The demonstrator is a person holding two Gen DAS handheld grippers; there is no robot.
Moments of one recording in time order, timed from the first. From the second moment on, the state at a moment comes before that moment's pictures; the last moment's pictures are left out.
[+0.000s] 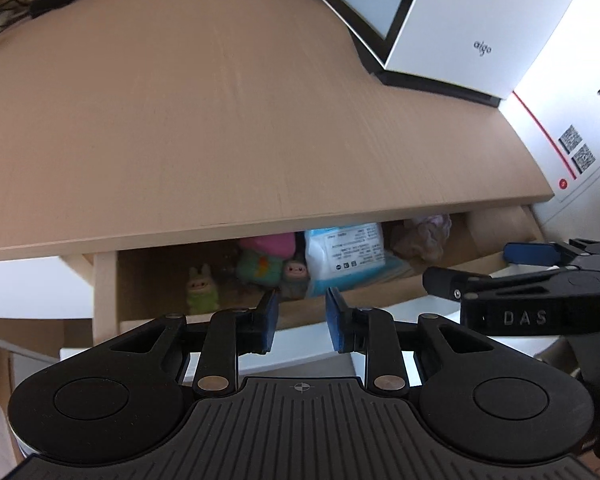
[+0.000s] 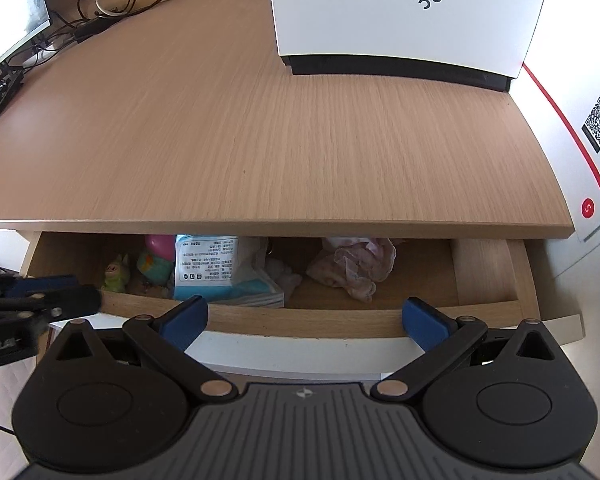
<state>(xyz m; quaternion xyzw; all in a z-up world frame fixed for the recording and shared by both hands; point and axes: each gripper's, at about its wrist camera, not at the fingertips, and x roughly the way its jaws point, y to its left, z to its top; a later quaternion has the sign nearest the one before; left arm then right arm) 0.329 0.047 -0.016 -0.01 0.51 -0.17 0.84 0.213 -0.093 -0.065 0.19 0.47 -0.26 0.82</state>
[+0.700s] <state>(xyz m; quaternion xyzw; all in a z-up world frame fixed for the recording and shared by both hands) 0.317 0.033 -0.022 0.01 0.52 -0.14 0.84 0.200 -0.085 -0.064 0.20 0.47 -0.27 0.81</state>
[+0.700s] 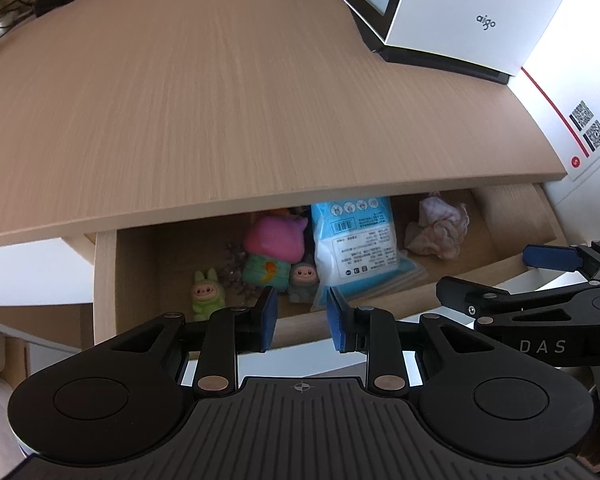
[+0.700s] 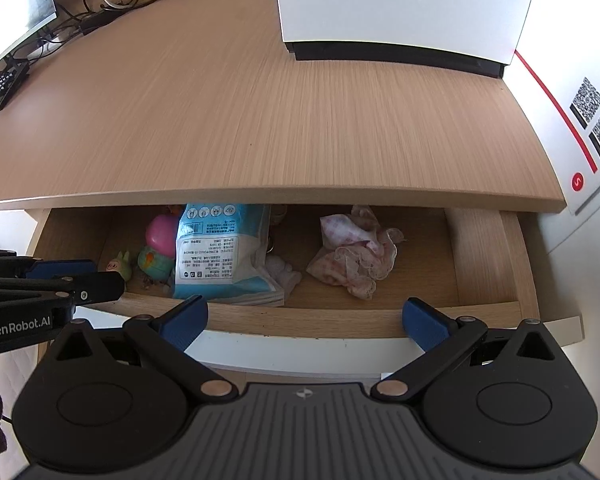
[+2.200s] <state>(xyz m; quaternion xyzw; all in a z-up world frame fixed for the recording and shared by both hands) 0.223 0.044 -0.016 0.03 0.56 -0.18 0.81 0.136 -0.035 -0.060 0.23 0.48 -0.29 0.79</state>
